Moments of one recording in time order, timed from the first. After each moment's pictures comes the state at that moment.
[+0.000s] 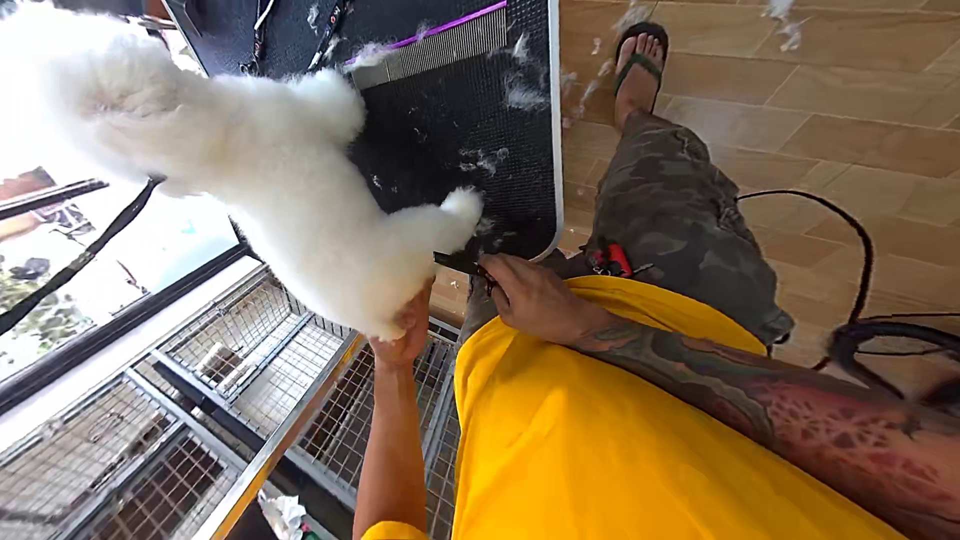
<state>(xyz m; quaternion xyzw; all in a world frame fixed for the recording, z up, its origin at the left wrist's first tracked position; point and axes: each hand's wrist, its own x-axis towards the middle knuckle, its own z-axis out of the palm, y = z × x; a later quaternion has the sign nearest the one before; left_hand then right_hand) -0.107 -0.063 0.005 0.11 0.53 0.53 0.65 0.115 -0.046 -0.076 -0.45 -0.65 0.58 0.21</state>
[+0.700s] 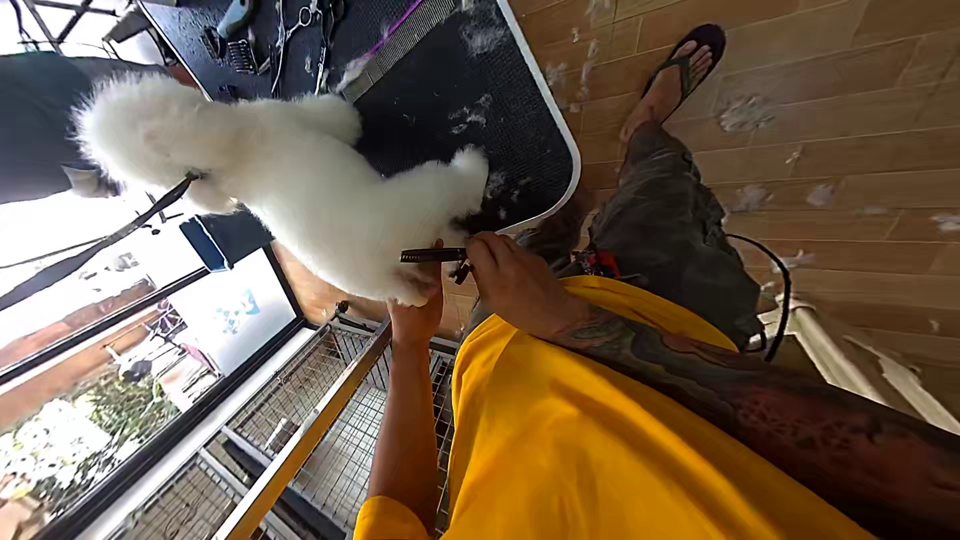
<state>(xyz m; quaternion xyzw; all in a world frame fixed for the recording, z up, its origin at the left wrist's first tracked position) -0.148 -0.065 -0.002 0.26 0.51 0.43 0.70 0.023 -0.100 -0.034 -0.61 -0.61 0.39 0.32</state>
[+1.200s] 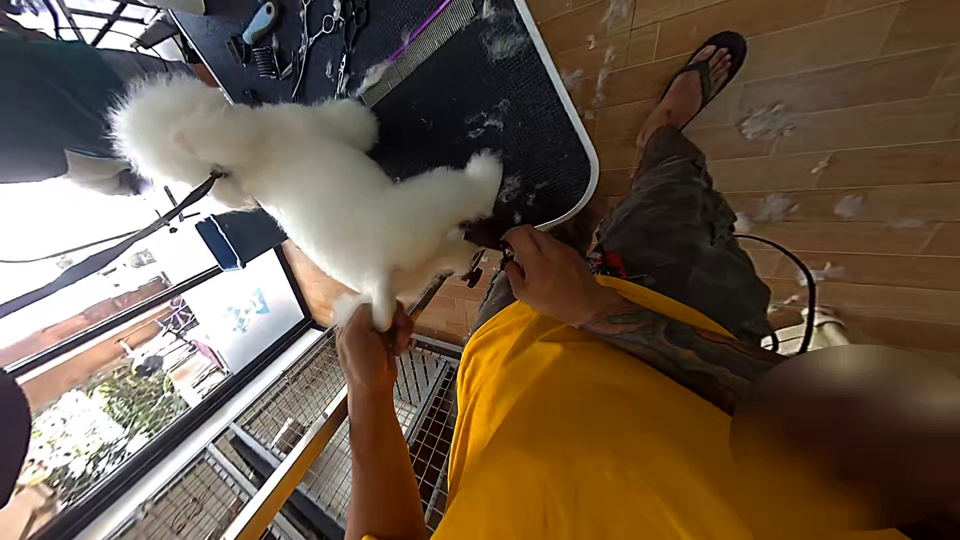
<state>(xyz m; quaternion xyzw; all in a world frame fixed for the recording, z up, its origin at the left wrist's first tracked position) -0.133 -0.030 0.129 0.28 0.79 0.22 0.51 0.037 -0.110 -0.067 -0.62 -0.57 0.45 0.30</state>
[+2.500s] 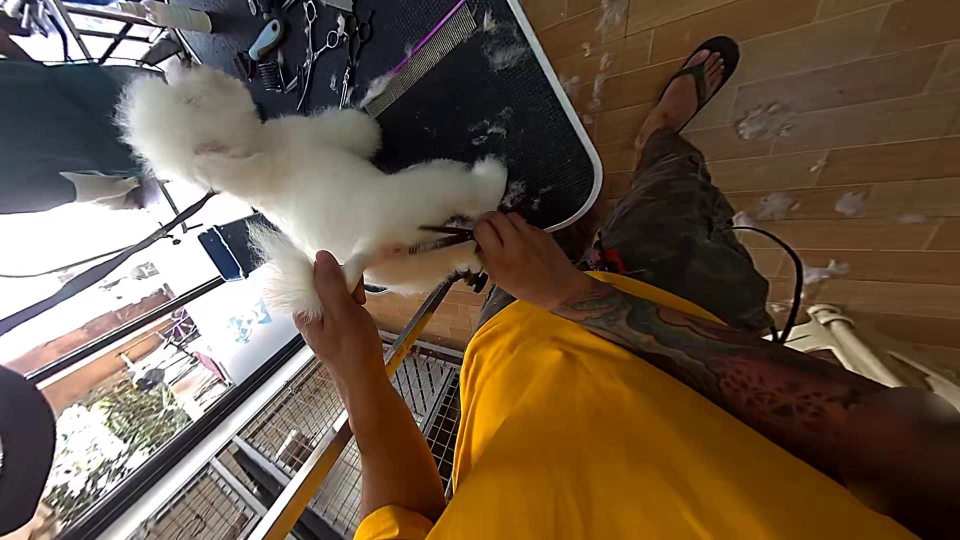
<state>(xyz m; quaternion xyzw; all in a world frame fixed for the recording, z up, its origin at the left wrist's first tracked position) -0.113 0.025 0.133 0.52 0.73 0.36 0.28 0.017 -0.064 -0.056 -0.60 -0.67 0.33 0.30</state>
